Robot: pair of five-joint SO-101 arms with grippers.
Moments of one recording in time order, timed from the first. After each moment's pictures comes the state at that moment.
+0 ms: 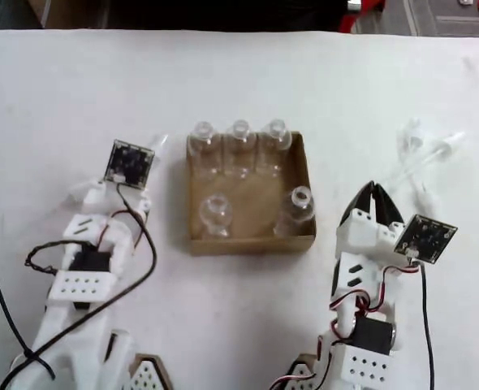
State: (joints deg) left arm -5.1 -45.4 77.9 11.5 -15.3; right arm 10.6 -101.1 96.4 25.4 -8.8
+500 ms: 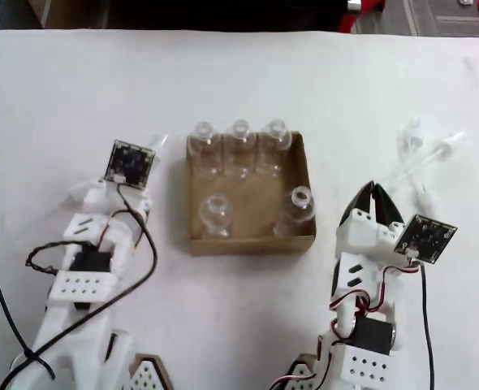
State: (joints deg) left arm -5.0 -45.4 77.9 10.9 -15.3; right arm 10.6 -101.1 96.4 25.4 -8.8
